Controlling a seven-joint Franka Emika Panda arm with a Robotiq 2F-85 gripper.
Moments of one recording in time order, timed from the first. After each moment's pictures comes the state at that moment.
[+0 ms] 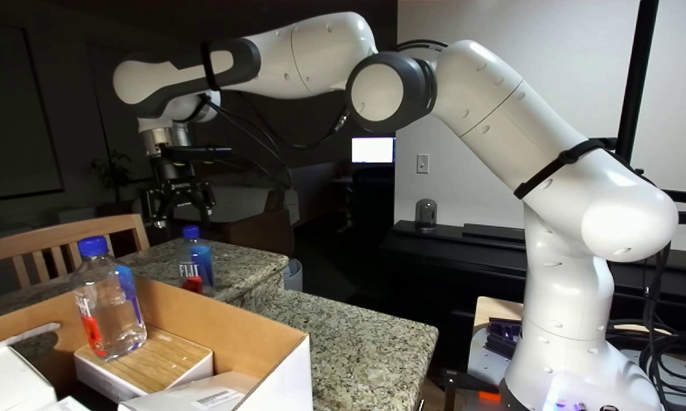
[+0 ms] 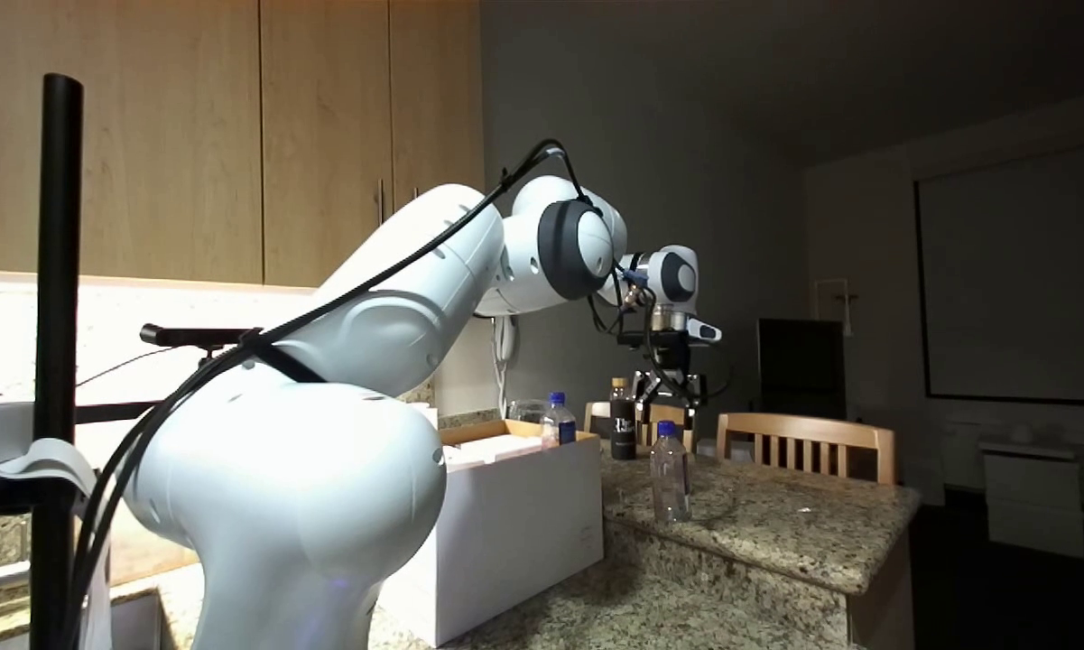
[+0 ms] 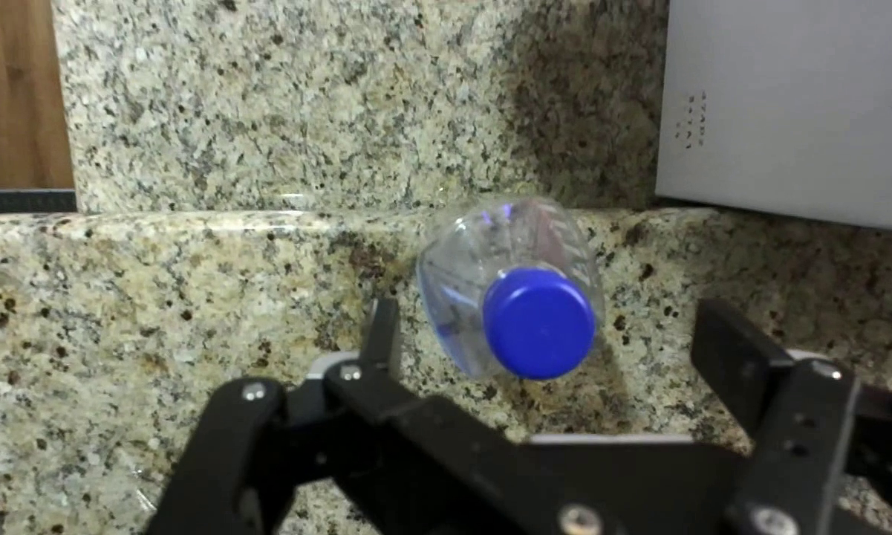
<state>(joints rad) 0.23 0.77 -0.13 -0.95 0.13 1.56 0.17</state>
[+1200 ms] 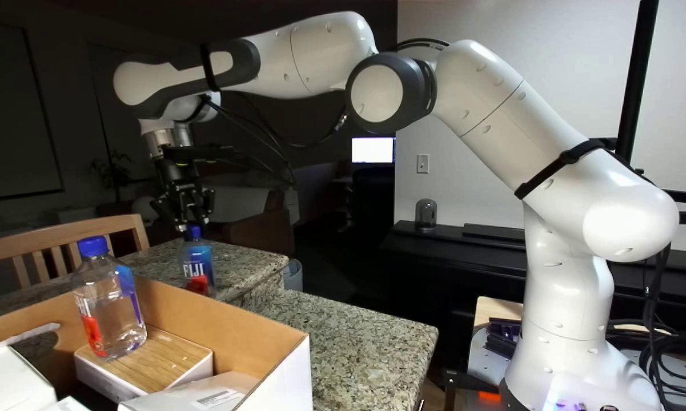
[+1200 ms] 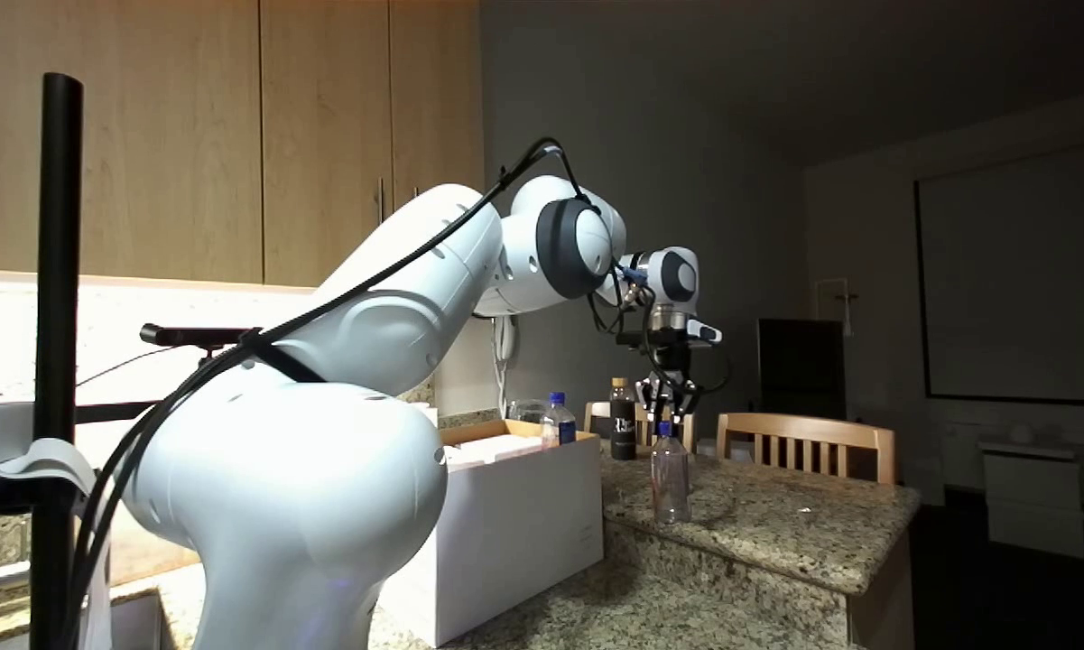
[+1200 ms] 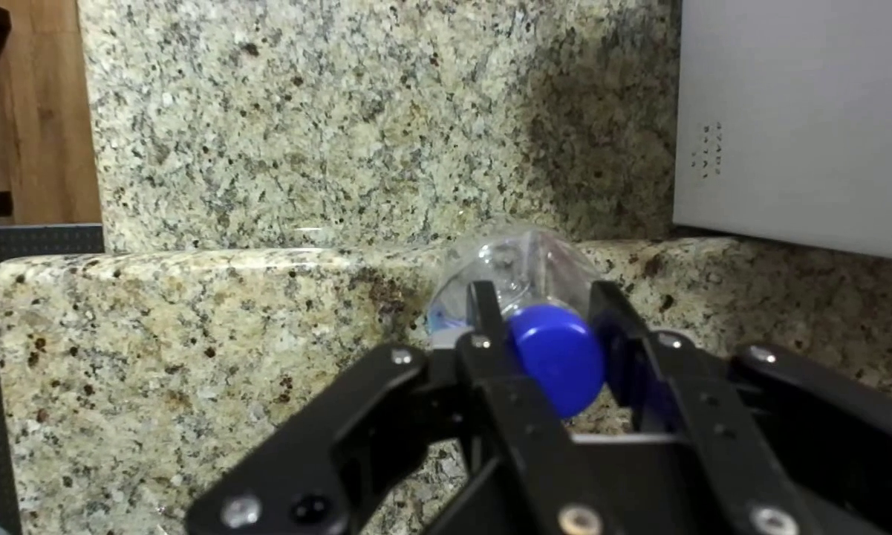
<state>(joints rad) 0.24 0.77 -0.15 -0.95 0.13 1.51 0.19</state>
